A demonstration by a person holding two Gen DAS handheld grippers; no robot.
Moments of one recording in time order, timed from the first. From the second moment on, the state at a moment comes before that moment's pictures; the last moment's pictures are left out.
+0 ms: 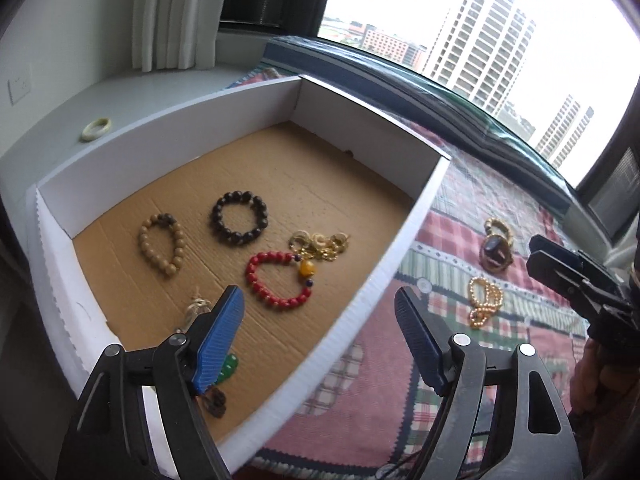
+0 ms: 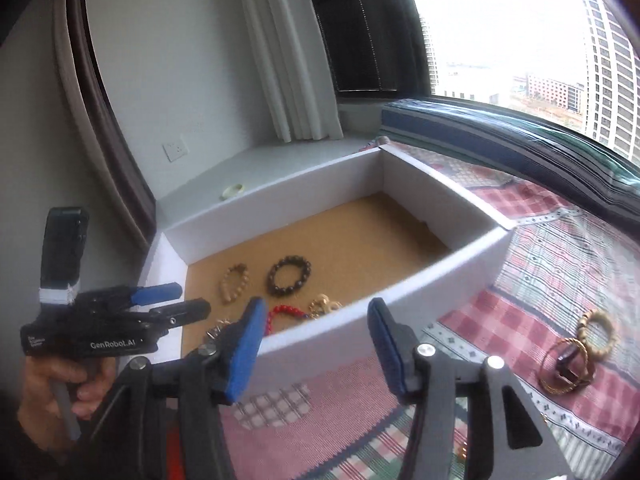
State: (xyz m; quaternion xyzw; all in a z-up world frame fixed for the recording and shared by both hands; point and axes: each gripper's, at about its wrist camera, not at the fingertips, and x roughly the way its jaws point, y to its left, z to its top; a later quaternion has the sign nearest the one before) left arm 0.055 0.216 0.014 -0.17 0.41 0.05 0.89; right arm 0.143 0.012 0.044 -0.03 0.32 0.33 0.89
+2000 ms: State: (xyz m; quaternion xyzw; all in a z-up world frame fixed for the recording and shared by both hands) left arm 0.057 0.058 -0.098 -0.07 0.46 -0.01 0.88; right arm 0.116 -0.176 -0.093 0.09 0.43 0.11 0.89
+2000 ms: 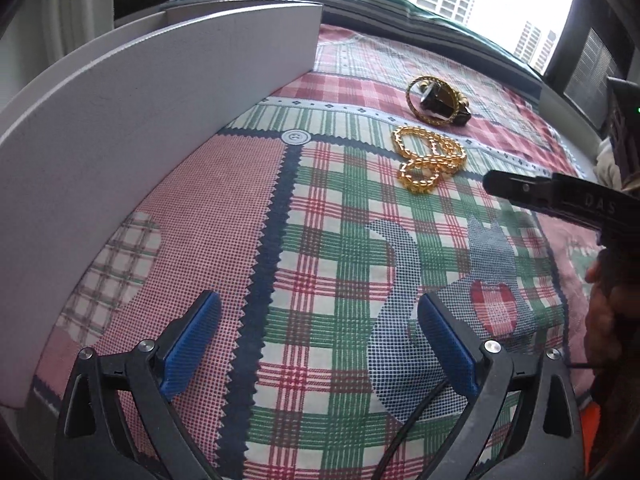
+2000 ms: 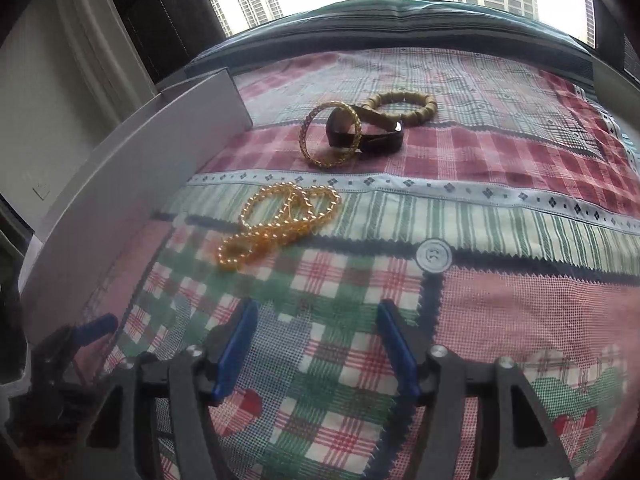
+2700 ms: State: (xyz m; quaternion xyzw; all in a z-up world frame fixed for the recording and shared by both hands) left arm 0.069 0.052 -0.089 -0.07 0.47 -0.03 0.88; right arm 0.108 -0.205 -0.073 0.03 0.41 0.05 0.91
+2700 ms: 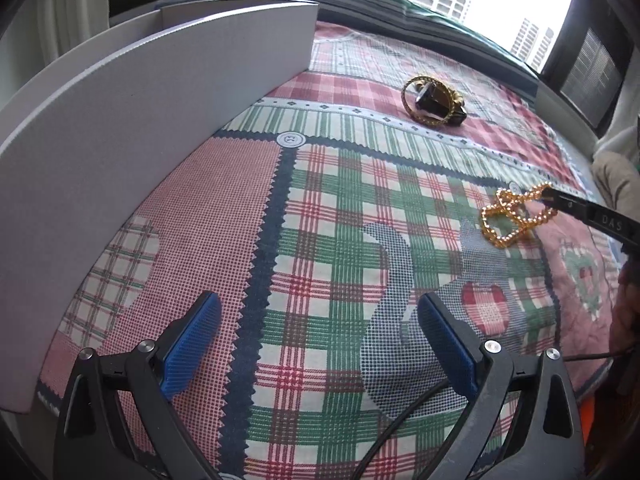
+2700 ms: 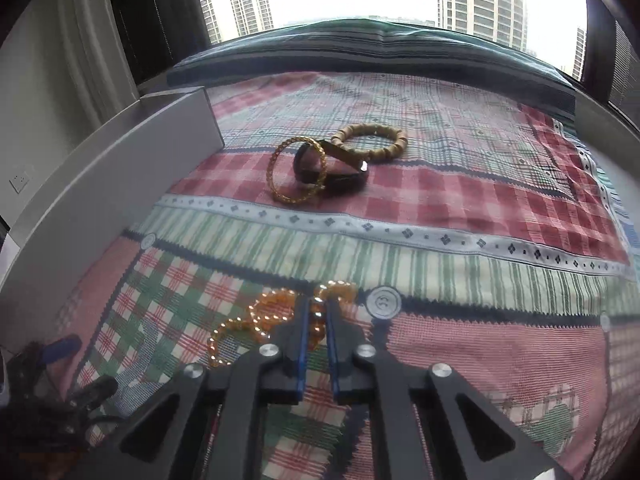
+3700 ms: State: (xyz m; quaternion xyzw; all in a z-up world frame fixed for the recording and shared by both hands) left arm 0.287 -0.060 -0.098 0.05 0.44 -0.20 0.88; right arm 0.018 -0.286 -0.093 0.19 0.38 0.01 0.91
